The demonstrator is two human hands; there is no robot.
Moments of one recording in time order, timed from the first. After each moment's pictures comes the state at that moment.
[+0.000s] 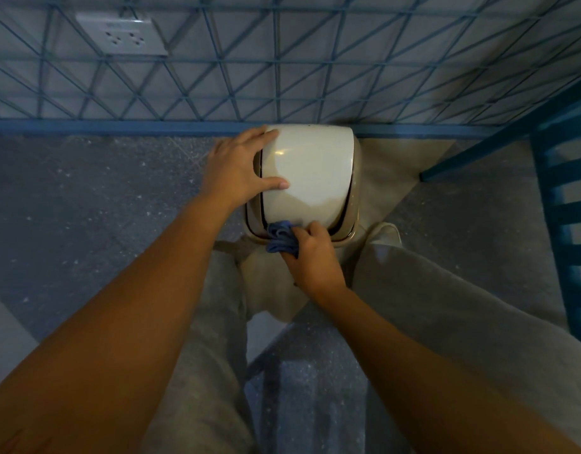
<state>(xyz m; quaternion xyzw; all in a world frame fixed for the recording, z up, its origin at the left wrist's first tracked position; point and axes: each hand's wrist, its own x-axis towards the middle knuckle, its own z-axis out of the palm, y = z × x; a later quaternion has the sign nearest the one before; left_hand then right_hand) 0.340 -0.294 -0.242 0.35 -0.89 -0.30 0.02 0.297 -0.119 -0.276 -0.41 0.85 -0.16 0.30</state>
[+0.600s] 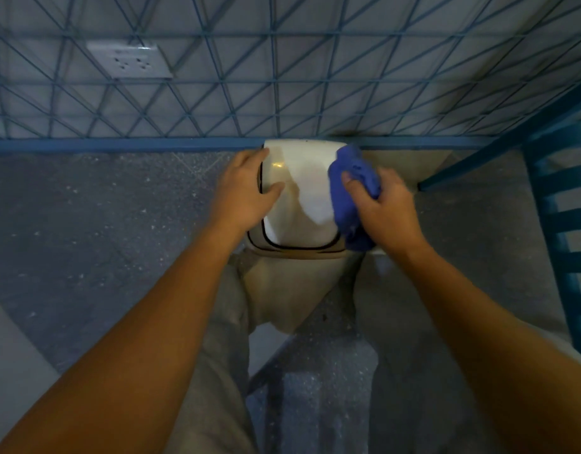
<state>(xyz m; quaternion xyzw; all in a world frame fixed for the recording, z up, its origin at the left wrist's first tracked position) 0.337 -0.271 -0.224 0.42 -0.84 -0.35 0.05 0.204 -0.122 -0.197 -0.28 0.82 -0.41 0.27</state>
